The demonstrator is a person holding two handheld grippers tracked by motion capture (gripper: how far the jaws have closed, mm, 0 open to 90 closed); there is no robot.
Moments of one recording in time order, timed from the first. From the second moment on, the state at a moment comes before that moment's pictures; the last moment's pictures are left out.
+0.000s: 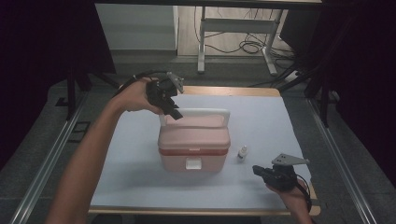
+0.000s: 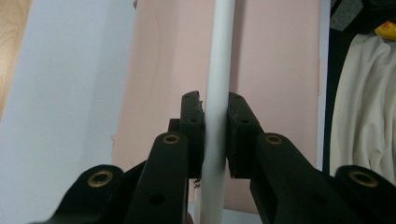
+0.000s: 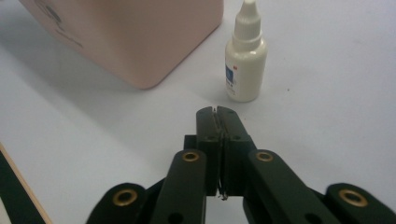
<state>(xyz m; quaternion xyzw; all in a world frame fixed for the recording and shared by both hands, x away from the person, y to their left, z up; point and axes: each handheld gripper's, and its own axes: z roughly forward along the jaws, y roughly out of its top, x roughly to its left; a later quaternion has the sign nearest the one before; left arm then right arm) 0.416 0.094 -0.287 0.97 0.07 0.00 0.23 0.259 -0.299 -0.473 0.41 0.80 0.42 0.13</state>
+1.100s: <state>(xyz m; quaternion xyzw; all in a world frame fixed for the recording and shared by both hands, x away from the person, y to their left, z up) 0.418 0.095 -0.284 0.97 0.06 -0.01 0.23 0.276 -0.210 -0.413 0.32 0.80 0.49 0.16</state>
